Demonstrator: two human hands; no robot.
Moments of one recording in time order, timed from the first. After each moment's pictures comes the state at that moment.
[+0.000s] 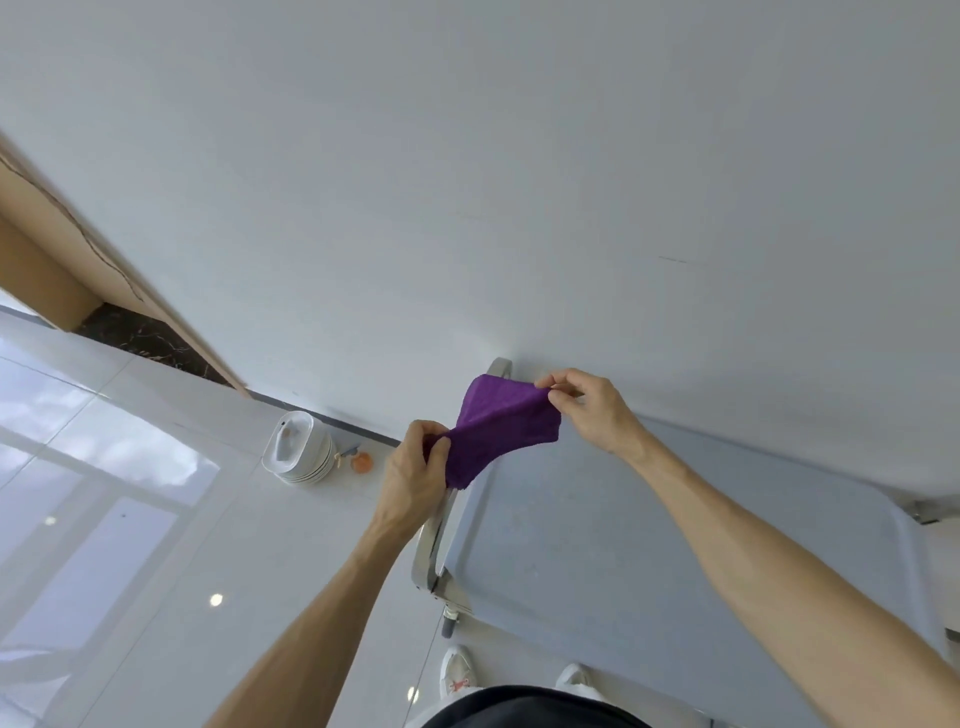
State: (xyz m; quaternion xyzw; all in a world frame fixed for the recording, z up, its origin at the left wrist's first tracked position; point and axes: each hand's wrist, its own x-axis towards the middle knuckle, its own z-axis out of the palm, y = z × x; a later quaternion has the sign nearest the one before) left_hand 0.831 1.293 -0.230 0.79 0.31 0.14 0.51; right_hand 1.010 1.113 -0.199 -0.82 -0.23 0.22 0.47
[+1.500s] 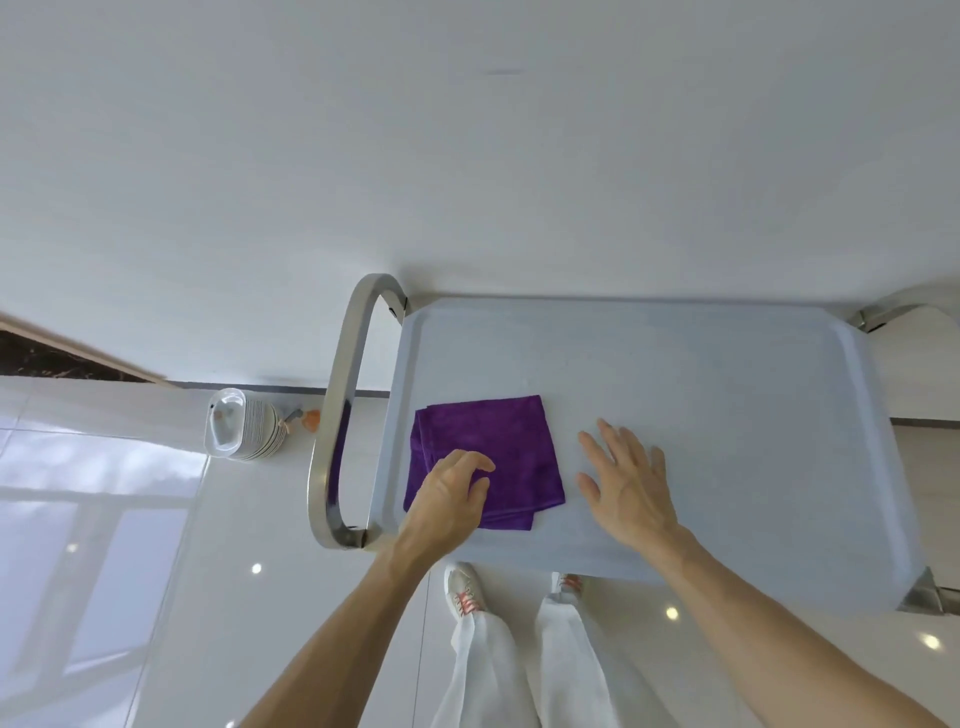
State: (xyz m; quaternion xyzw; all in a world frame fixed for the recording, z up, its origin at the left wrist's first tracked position) left_hand 0.836 1.157 -0.332 0.92 0.10 -0.15 0.36; right_hand 0.902 0.919 -0.385 -0.96 -0.17 0.22 0.06
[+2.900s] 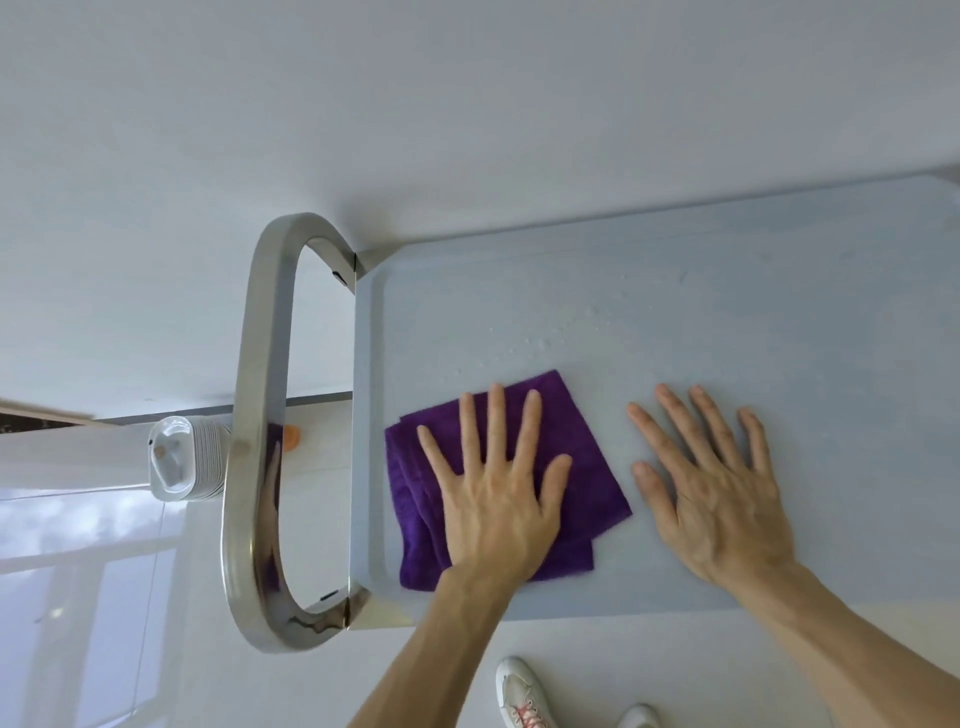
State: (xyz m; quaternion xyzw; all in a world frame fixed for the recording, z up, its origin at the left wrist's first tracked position) left_hand 0.861 1.142 -0.444 0.99 0.03 -0.08 0.06; right_hand 0.879 0.919 -0.458 -0.99 -0.13 0.03 0.04
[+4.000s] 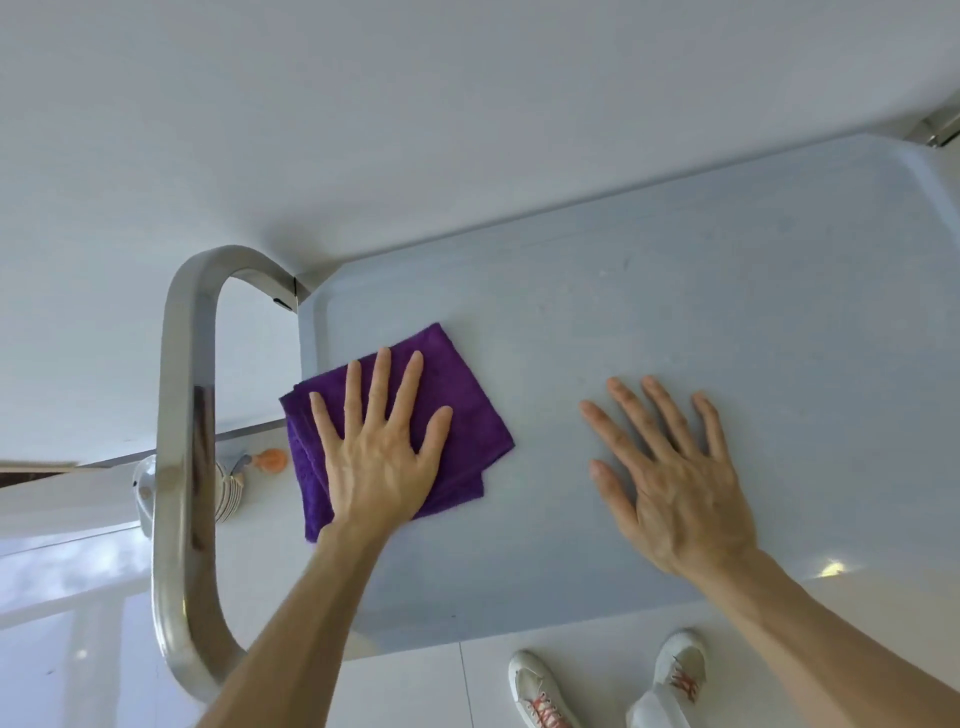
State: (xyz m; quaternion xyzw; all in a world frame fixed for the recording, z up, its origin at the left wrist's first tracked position) left_hand 0.918 1.213 -0.447 1.00 0.04 -0.07 0.03; right_hand 0.881 0.916 -0.460 -0.99 -0.13 0.01 0.06
